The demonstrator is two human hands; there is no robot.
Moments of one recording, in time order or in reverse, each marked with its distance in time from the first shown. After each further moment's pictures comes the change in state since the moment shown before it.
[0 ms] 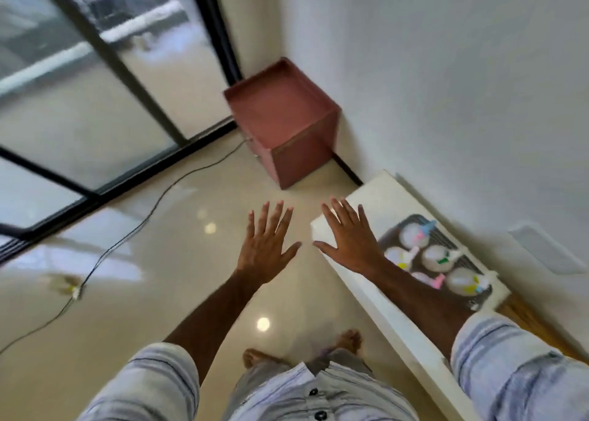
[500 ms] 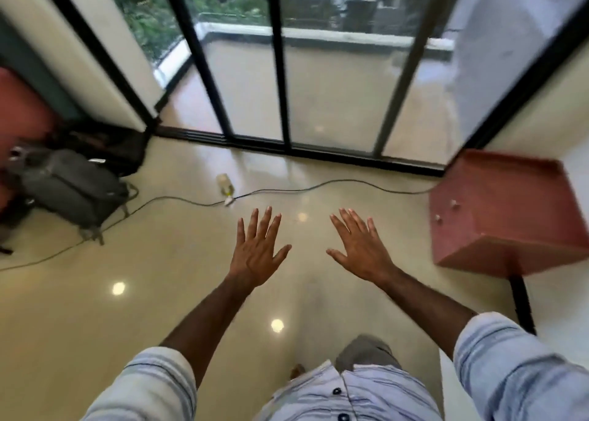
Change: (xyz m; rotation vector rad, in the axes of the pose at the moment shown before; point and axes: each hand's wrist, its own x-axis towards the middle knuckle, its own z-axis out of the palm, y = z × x) left_hand -0.307 -0.386 0.054 -0.226 0.033 -0.846; right_hand 0.167 -0.470 0.082 -0.209 -0.193 -0.736
